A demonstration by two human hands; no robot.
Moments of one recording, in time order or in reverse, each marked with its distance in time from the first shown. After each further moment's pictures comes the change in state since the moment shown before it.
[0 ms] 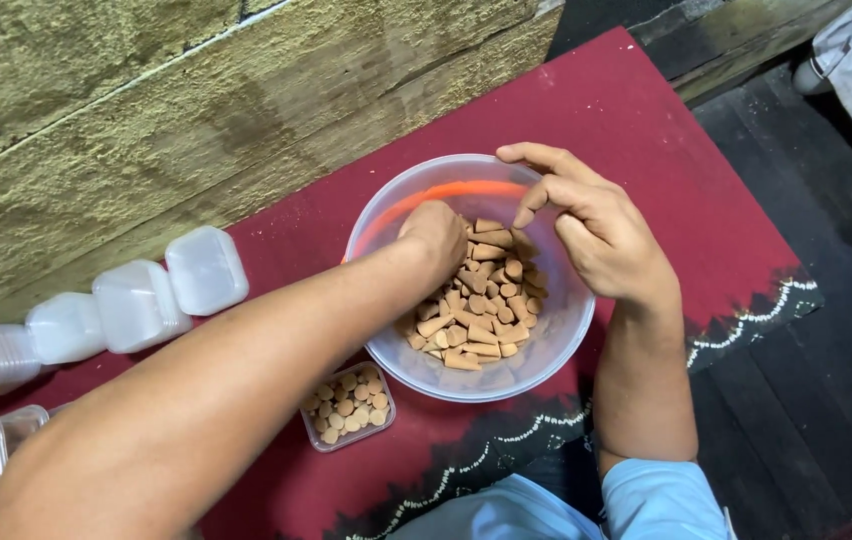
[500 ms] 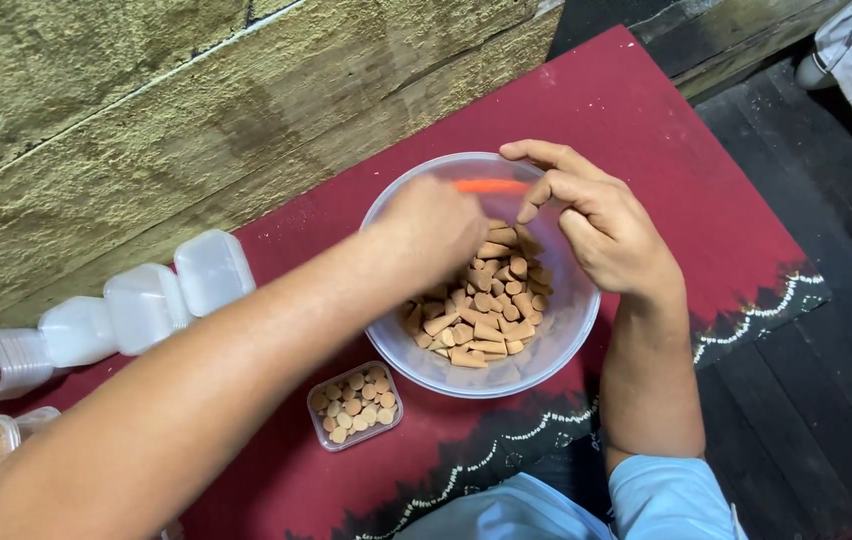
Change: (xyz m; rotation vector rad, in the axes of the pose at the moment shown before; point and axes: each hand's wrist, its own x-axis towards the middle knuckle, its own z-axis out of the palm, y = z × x) left_hand -0.057 -0.023 -0.022 -0.277 0.294 -0.066; right_hand 0.000 -0.002 0.001 -0.025 -0.001 0.016
